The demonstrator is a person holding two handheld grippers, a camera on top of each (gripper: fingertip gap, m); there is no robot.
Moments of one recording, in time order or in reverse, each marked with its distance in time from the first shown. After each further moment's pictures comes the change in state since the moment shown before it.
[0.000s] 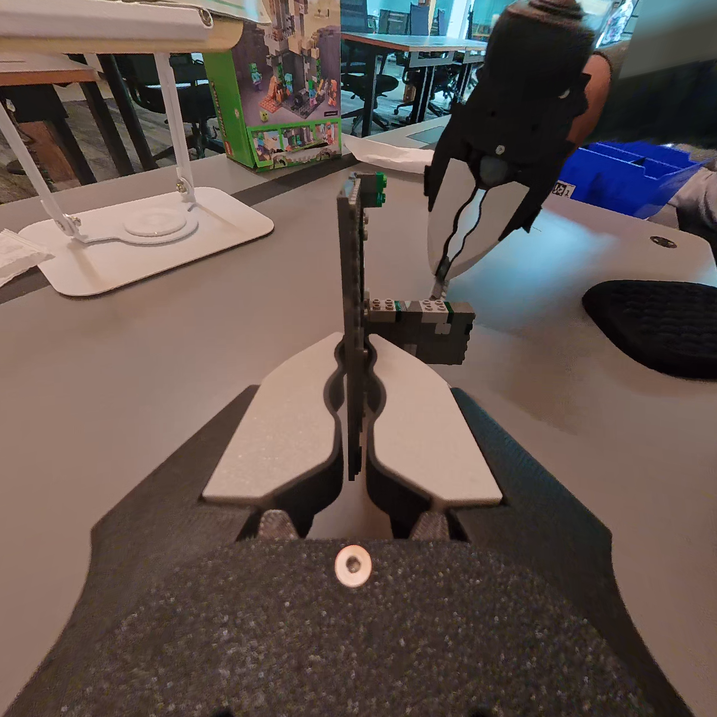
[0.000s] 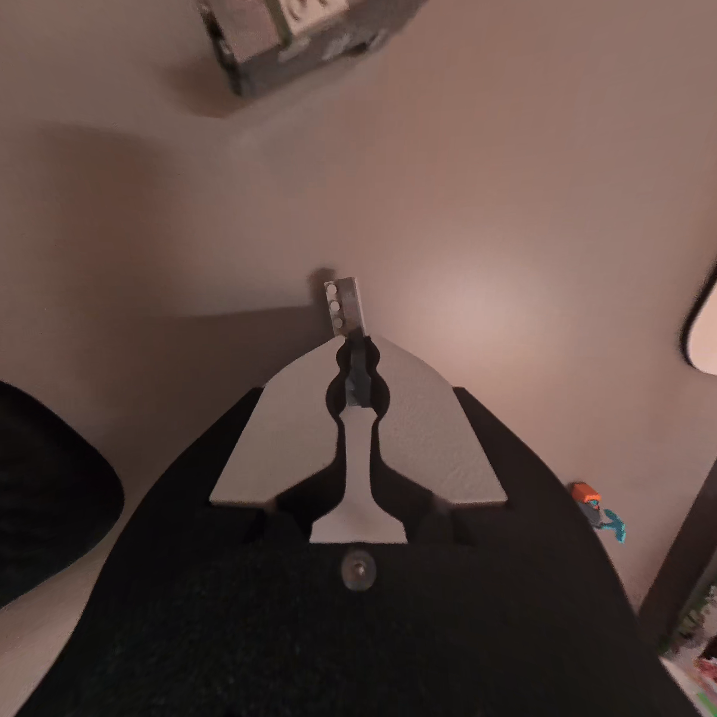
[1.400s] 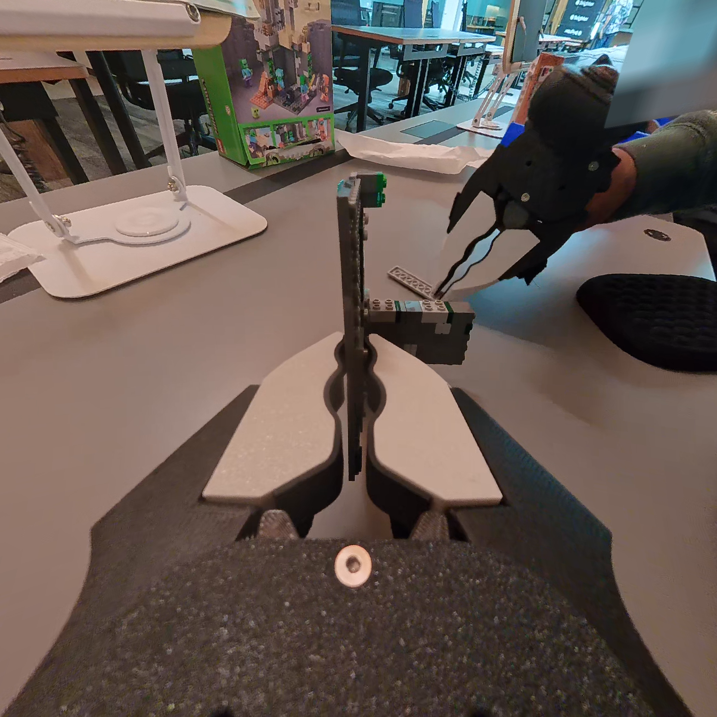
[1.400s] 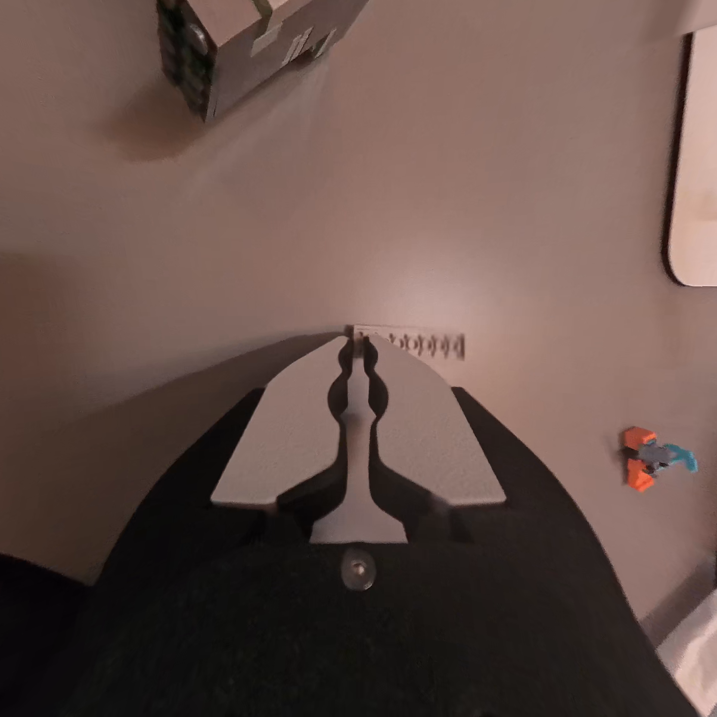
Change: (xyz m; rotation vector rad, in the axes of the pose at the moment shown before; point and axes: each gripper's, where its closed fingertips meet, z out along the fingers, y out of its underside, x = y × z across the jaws) left arm 0.004 0.001 0.000 -0.011 0.013 0.010; right arm -0.012 0.001 0.019 0.118 0.268 0.188
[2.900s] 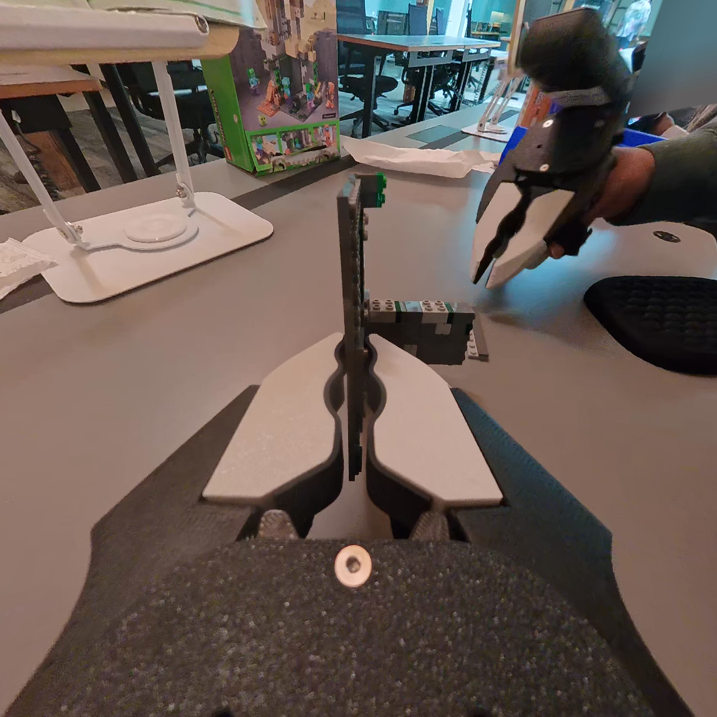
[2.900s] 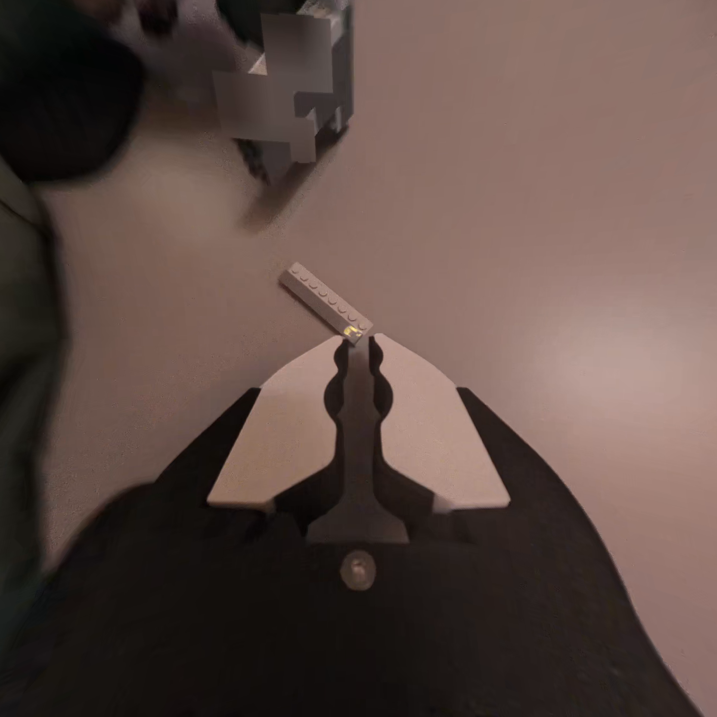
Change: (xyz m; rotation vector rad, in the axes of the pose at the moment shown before) left arm -0.002 -0.002 0.000 0.014 -0.016 0.012; right arm -0.015 0.008 -0.033 0.287 -0.345 0.463
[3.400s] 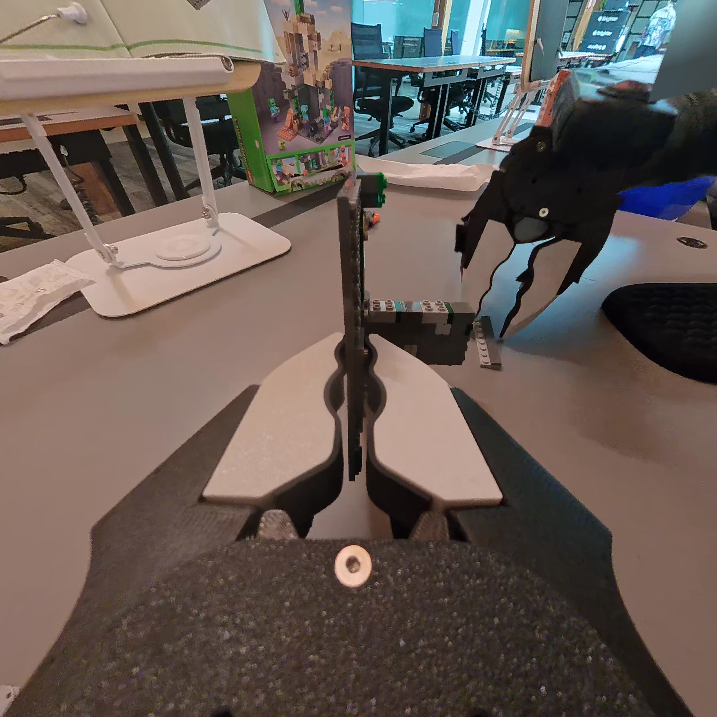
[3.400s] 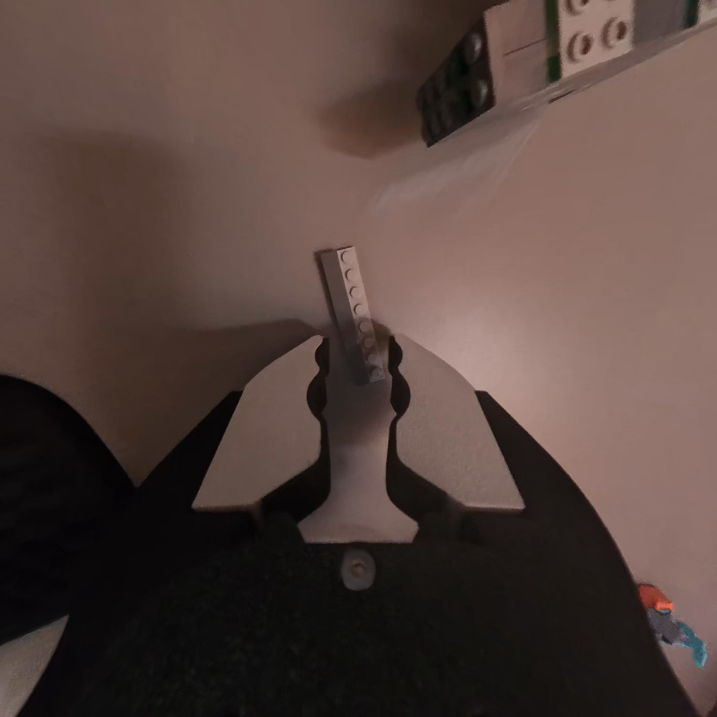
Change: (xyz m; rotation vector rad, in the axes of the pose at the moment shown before) left arm -0.004 -0.006 -0.003 0.040 -0.049 0.034; right arm -0.013 0.002 0.034 -0.411 -0.038 -0.693
